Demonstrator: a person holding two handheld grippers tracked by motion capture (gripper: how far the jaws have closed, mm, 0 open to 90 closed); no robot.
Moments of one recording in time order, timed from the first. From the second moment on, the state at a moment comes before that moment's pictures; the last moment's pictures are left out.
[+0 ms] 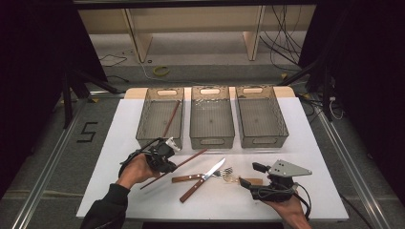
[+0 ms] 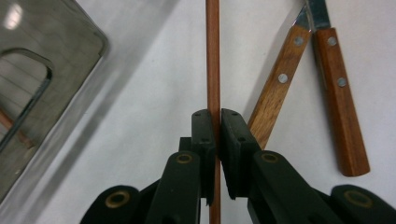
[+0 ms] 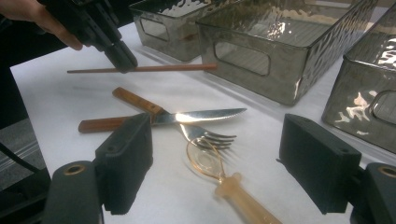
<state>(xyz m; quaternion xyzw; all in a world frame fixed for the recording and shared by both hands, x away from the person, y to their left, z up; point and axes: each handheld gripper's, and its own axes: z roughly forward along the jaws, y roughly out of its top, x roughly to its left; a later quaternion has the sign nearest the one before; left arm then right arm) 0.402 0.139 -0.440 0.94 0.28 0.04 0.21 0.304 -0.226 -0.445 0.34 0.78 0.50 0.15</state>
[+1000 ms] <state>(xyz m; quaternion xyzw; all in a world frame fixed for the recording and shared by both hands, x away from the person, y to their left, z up) 0.427 0.170 -0.389 0.88 0.34 0.07 0.34 0.306 -0.226 -0.447 0.35 0.78 0.50 0.14</state>
